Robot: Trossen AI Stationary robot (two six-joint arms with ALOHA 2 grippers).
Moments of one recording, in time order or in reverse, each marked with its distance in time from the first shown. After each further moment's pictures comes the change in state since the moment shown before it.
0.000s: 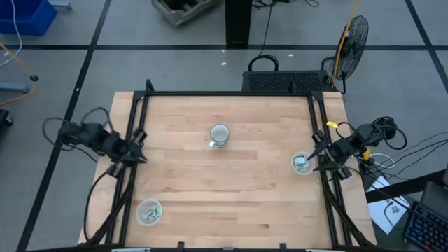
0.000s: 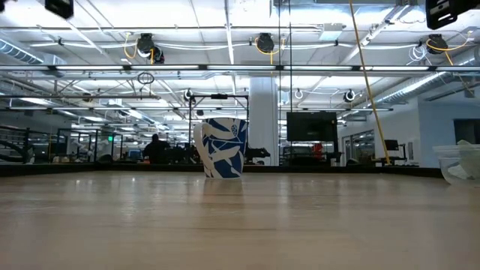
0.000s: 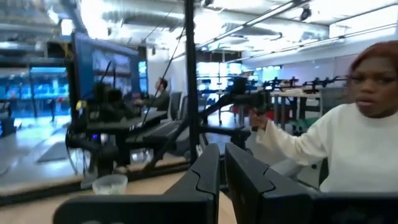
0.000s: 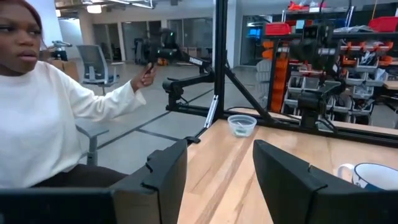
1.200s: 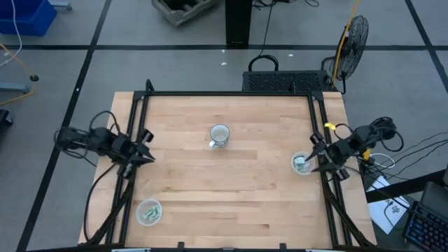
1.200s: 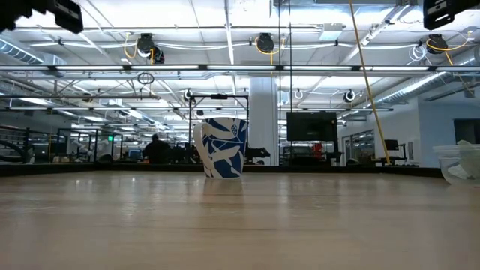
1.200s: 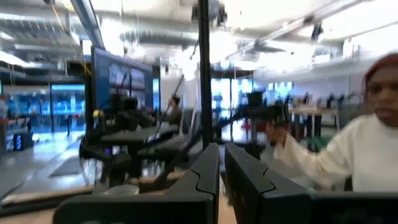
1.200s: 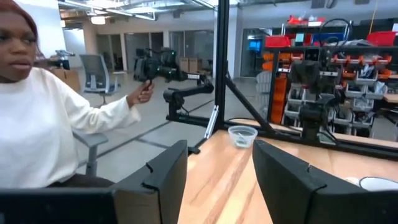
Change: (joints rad) left arm 0.090 -0.023 -0.189 0.240 0.034 -0.023; right arm 0.000 0.000 -0.046 0.093 -0.002 -0.014
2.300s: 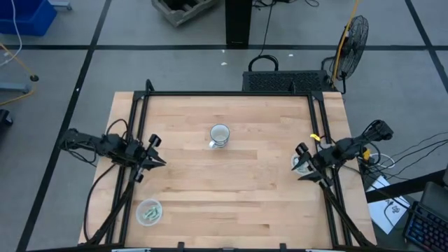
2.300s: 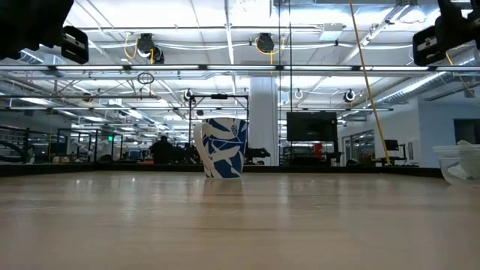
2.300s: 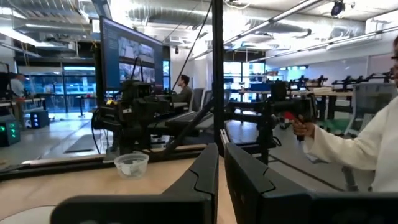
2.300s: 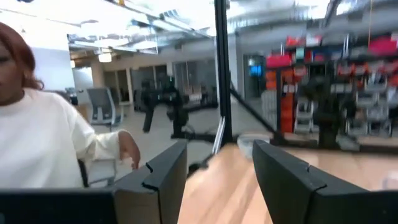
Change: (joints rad) left arm 0.000 0.002 -0.180 0.112 -0.046 0.006; right arm -0.001 0.003 -0.378 0.533 0.001 0.059
